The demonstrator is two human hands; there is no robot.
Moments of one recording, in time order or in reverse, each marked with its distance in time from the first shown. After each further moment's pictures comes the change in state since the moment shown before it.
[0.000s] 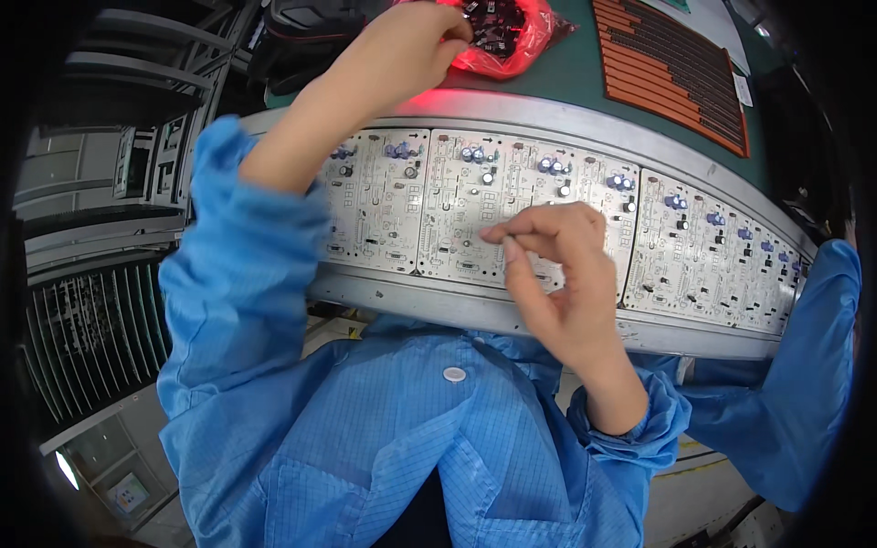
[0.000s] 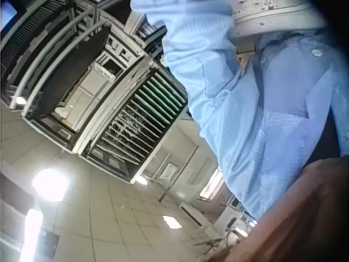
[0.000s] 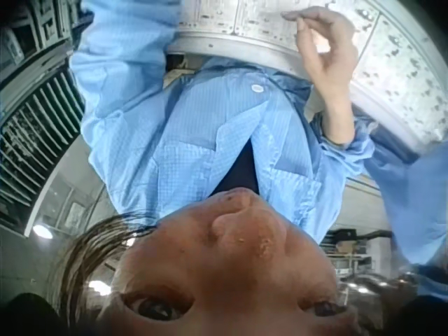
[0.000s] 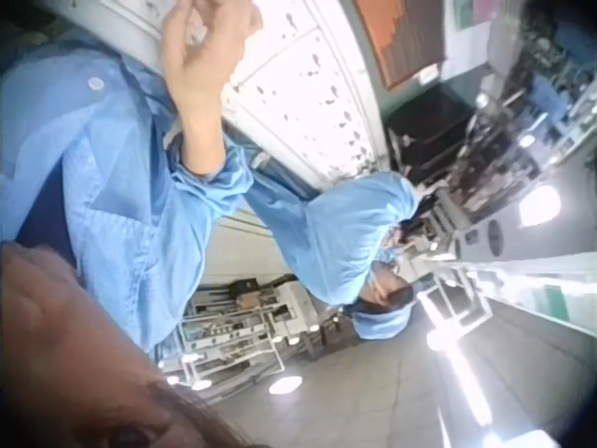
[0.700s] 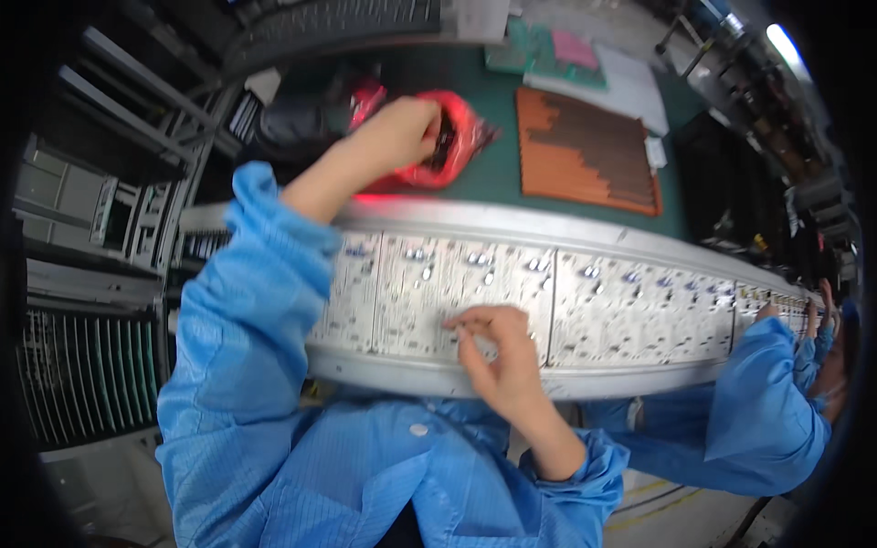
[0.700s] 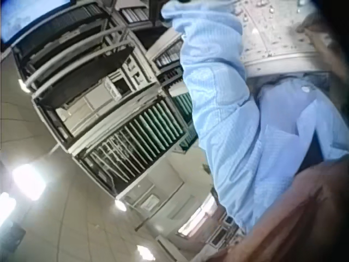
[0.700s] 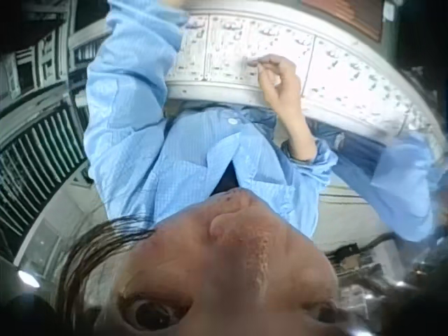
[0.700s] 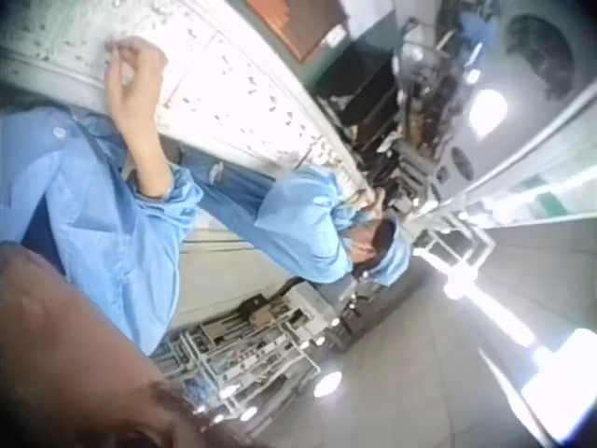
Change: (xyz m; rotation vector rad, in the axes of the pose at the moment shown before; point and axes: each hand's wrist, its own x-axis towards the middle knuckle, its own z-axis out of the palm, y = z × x) left_hand 0.060 -0.022 0.019 -0.011 -0.055 0.006; right_hand -0.021 0.017 -0.013 -0.134 -0.039 -0.001
